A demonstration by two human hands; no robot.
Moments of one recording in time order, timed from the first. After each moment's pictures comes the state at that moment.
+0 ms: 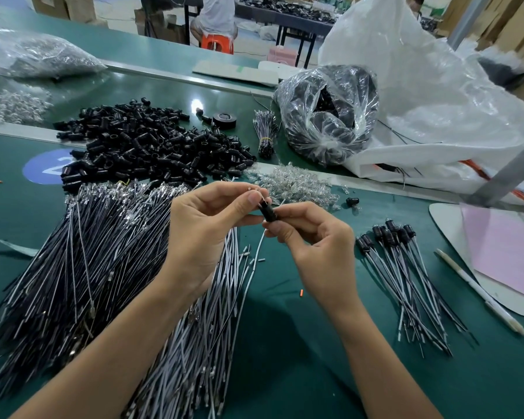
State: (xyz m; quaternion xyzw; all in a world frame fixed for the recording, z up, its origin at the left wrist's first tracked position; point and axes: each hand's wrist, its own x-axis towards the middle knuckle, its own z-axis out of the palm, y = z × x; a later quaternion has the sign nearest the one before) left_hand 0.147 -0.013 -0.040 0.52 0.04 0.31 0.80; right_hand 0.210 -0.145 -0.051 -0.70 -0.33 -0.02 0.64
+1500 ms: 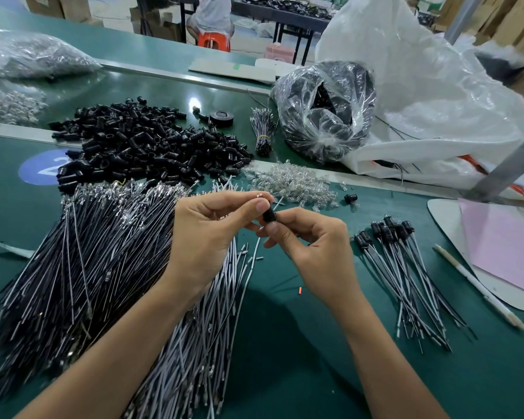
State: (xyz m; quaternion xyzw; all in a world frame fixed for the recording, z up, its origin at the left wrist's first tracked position) left_hand 0.149 -0.016 -0.045 0.58 0.02 0.32 0.75; right_hand 0.216 -0.151 -0.053 -0.71 -0.38 0.01 0.59
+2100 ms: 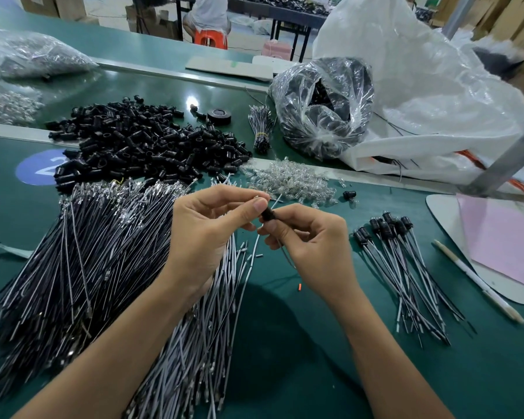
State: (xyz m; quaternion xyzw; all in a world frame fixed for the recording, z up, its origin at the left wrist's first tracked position) left_hand 0.146 -0.015 -0.044 0.57 0.02 0.31 0.76; right_hand 0.216 -0.147 -0.056 -0.70 -0.35 0.02 0.63
